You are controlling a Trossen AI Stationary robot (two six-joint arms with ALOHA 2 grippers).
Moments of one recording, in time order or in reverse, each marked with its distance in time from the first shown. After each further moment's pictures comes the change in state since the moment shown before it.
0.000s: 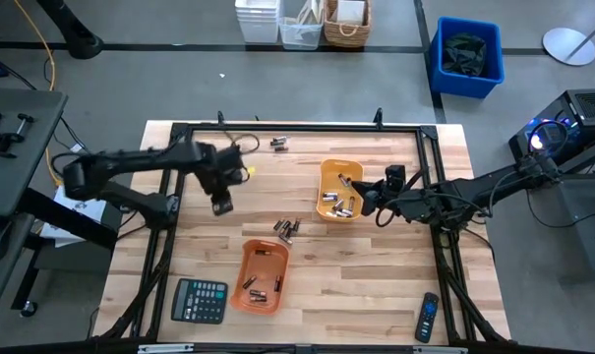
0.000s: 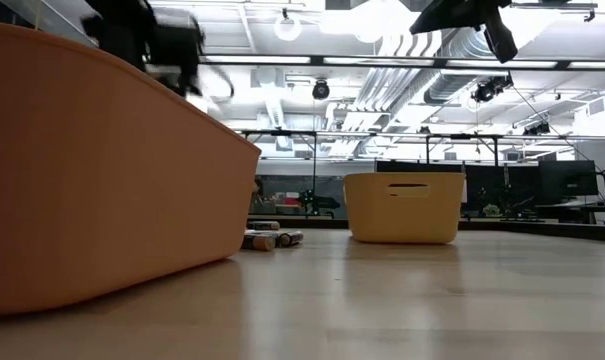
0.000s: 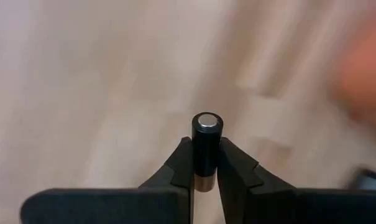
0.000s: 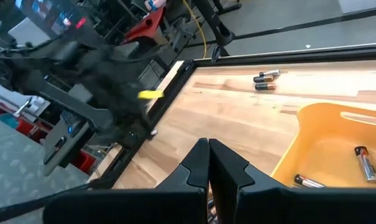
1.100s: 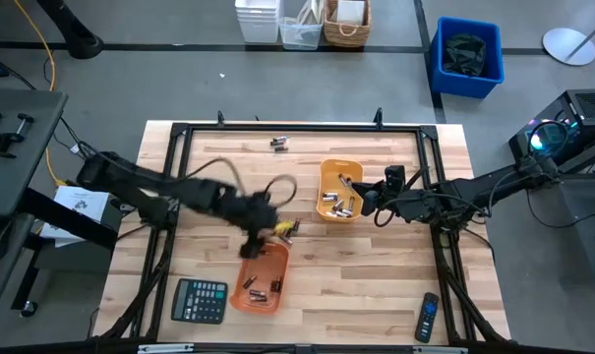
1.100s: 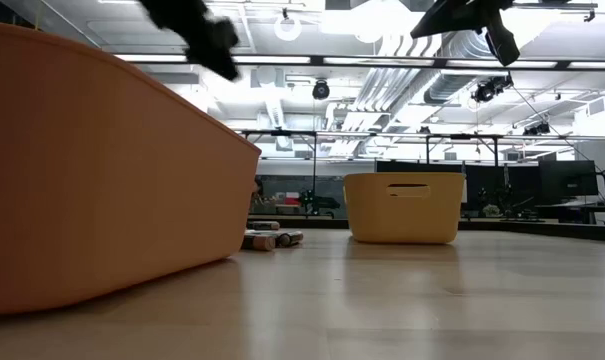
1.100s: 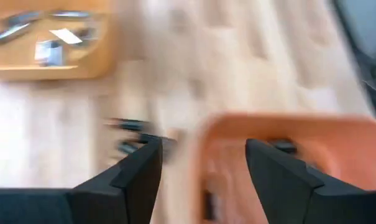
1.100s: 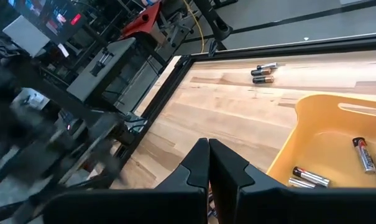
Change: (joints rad) left arm -0.545 0.169 0.268 0.432 -0.193 -0.010; right arm -0.003 0.000 0.000 -0.025 -0.016 0.037
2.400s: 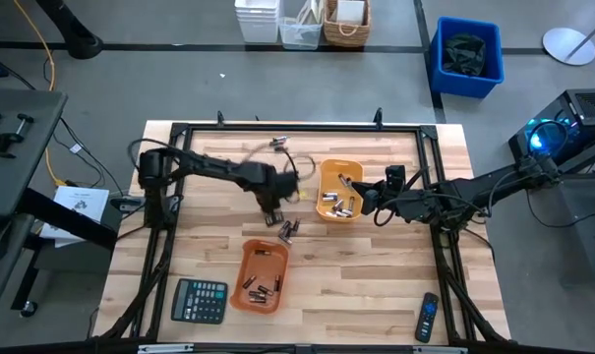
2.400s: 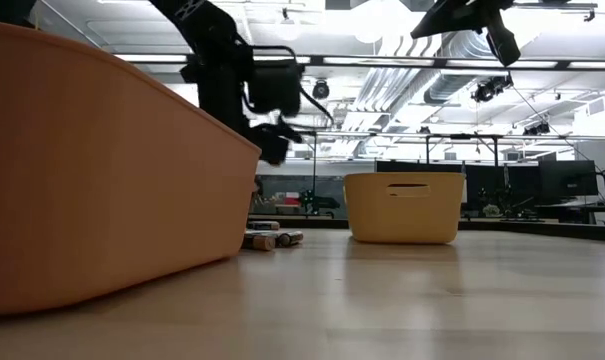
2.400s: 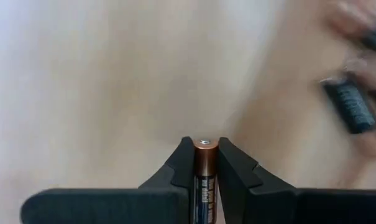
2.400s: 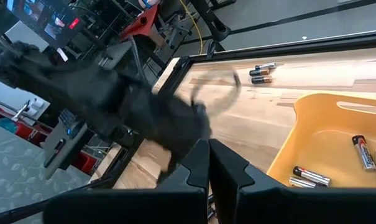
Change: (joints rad) left arm 0.355 0.437 0.059 -0.112 -0.018 -0.083; right arm 0.001 0.000 0.000 -0.004 0.009 0.023
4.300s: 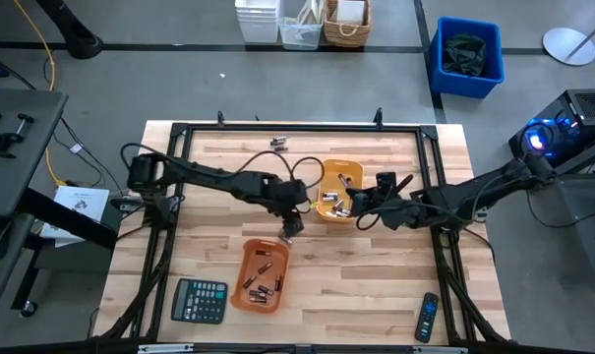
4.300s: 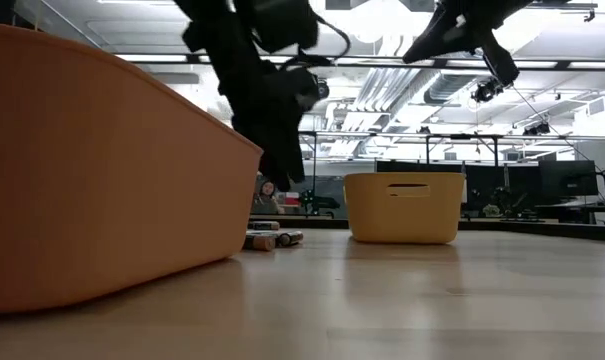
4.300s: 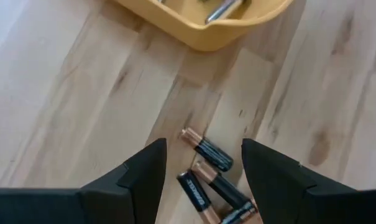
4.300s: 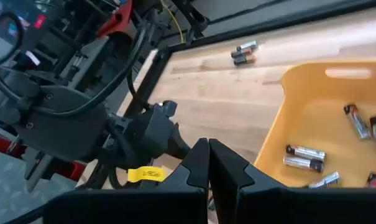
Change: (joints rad) left arm -0.142 -0.056 0.053 0.214 -0.007 -0.252; right arm -0.001 0.115 0.000 -0.016 0.010 0.171
